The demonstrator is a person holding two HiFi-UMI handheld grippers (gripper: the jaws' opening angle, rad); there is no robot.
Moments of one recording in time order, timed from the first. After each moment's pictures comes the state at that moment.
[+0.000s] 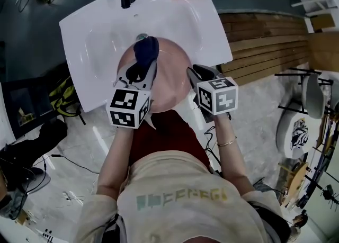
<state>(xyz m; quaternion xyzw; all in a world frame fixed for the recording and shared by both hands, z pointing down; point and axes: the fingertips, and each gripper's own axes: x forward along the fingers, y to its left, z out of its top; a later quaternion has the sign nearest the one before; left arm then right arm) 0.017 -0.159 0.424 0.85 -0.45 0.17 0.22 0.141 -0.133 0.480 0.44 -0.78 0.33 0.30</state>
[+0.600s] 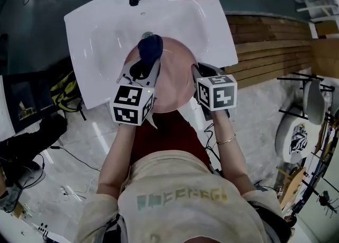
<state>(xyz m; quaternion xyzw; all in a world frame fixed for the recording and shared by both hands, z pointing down) 0.011 -0.162 0.432 0.85 -0.45 0.17 0.23 0.140 -0.145 0.490 0.46 -0.76 0.32 0.33</state>
